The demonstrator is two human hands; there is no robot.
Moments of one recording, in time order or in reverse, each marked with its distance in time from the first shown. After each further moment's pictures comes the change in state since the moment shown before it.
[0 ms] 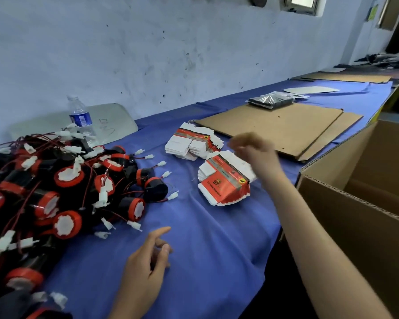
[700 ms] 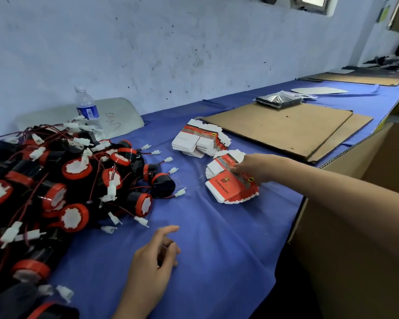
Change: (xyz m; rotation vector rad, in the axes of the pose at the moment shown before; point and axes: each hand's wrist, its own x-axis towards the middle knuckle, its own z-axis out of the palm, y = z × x) left_hand 0.001 -0.003 -0.003 -0.055 -0.001 -0.012; right_hand 0.045 0.023 0.023 -1.481 -1.079 -0.238
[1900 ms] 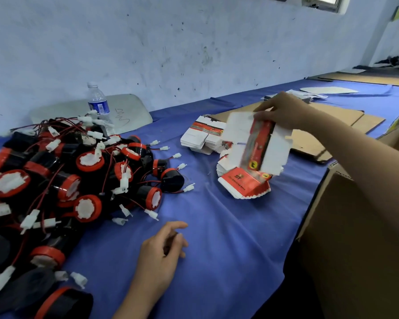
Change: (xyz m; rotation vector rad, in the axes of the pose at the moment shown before) left_hand 0.002 -0.003 0.001 -0.170 0.044 -0.070; right_hand -0.025 0.066 -0.052 0.896 0.660 0.246
